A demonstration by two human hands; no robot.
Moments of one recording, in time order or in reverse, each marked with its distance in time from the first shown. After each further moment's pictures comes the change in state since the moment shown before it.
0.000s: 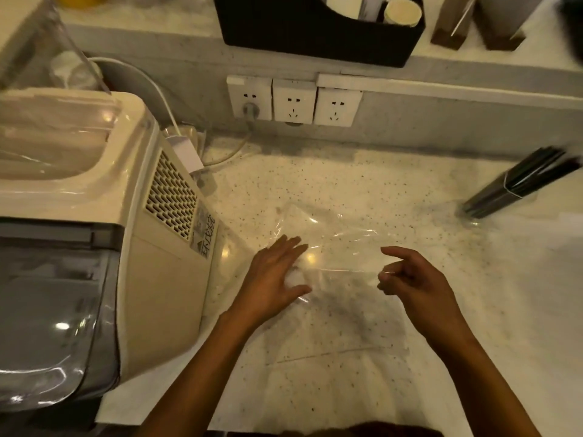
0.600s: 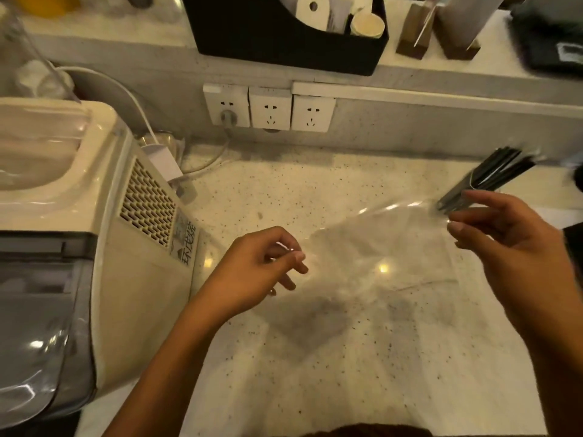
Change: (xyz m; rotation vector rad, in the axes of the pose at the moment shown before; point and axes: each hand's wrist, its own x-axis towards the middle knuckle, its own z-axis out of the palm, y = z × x) left_hand 0.004 0.094 -0.098 -0.565 -0.113 -0.205; right_hand -0.023 -0.083 -0.088 -0.058 0.287 -0.203
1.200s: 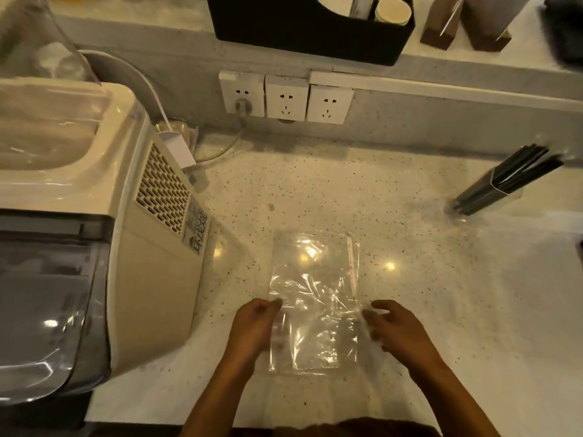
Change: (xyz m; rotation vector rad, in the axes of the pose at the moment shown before) left_hand -0.037 -0.133 0.070 -0.374 0.375 -0.626; right_hand -0.065 0.135 0.105 -0.211 -0.353 0.623
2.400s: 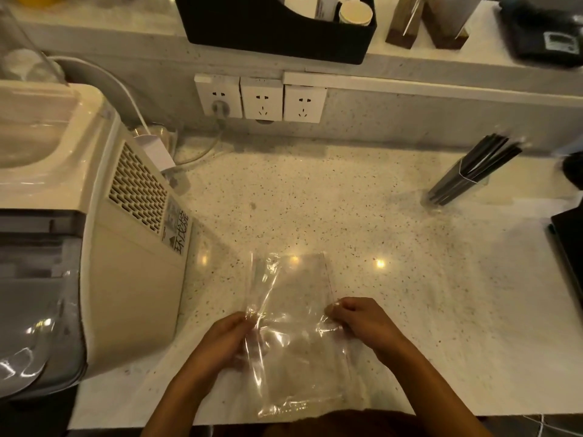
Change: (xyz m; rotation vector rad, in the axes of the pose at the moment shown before) left_hand -0.015 -0.016 -0.036 0.053 -0.306 -0.018; right_hand 0.008 0.003 0.017 0.182 -0.250 -0.098
